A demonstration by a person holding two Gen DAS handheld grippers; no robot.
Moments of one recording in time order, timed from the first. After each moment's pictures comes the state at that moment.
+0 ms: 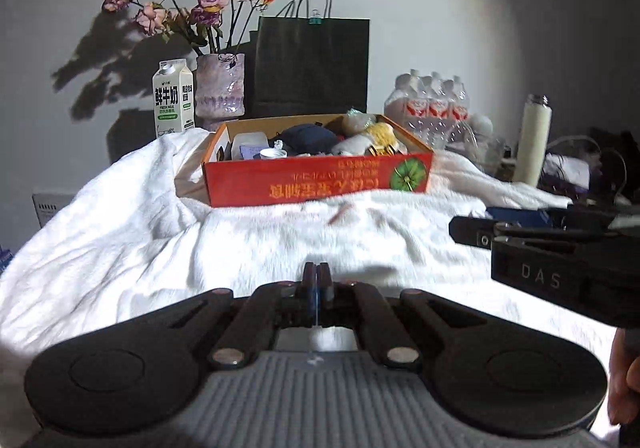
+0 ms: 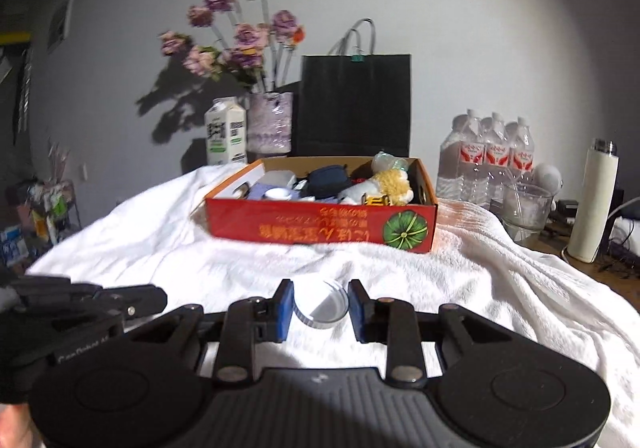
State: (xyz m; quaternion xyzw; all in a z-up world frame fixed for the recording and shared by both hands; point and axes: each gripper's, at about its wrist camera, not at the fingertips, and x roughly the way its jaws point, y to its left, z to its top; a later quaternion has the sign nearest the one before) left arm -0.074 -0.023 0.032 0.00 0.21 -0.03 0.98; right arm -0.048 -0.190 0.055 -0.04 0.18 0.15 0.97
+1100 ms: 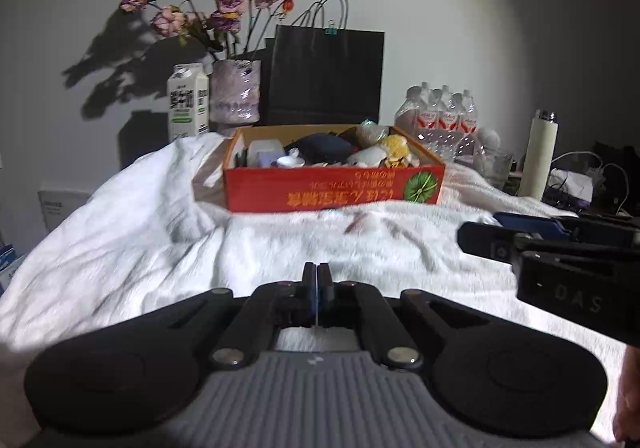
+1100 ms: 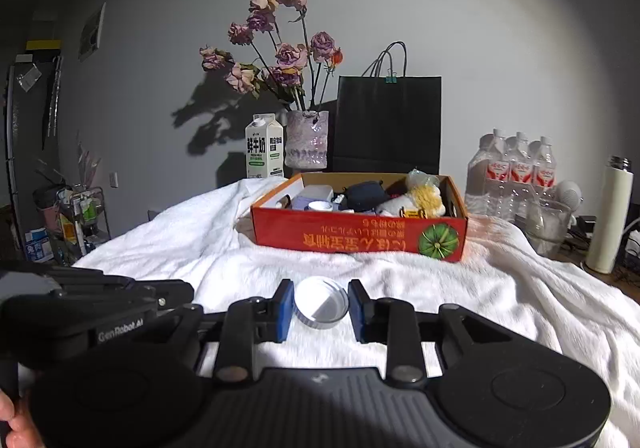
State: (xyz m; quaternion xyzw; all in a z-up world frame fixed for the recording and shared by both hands) left arm -0.068 0.002 0.044 -0.02 0.20 -0.03 0.98; right arm -0.065 -0.180 0.067 -0.03 0.15 0.20 0.97
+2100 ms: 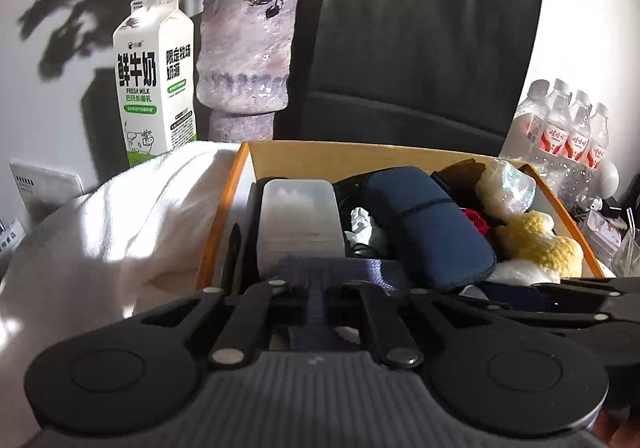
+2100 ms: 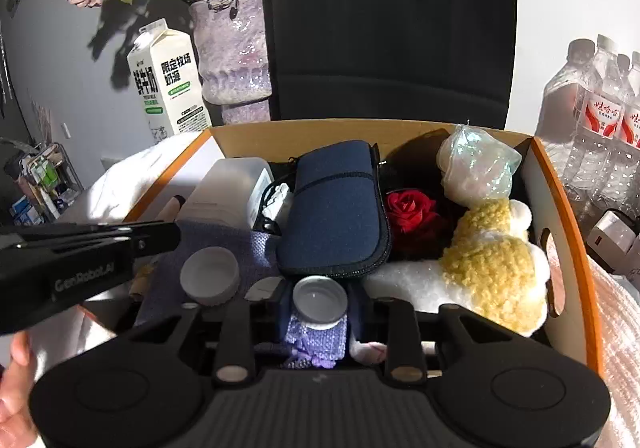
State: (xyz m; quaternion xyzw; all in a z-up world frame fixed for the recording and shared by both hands) left arm 0.264 0.055 0.071 -0.06 0.31 0.01 0.95; right arm 0.300 -0.120 0.067 -0.01 0.37 0.19 0.91
